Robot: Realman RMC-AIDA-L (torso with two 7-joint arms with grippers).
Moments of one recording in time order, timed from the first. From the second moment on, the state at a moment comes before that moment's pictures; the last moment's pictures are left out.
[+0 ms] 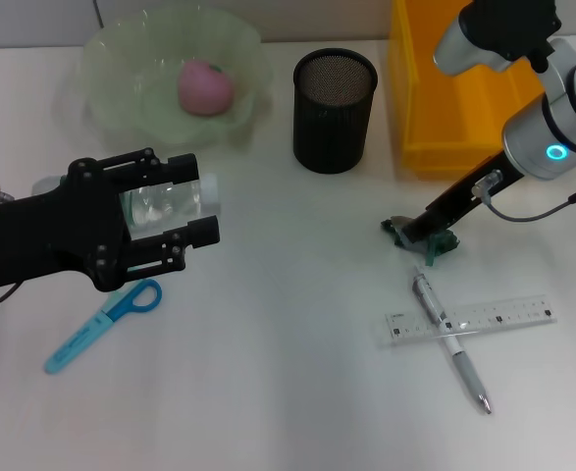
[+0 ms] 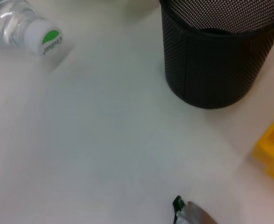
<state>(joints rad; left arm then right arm) -0.32 -2.06 0.90 0.81 1.61 1.79 -1.23 0.78 2.08 -1.29 -0.96 -2.61 -1.35 2.53</state>
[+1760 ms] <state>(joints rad) -0.34 -2.05 0.89 0.79 1.61 1.74 -1.23 0.74 2.09 -1.34 -0.99 -2.56 -1.27 2.47</state>
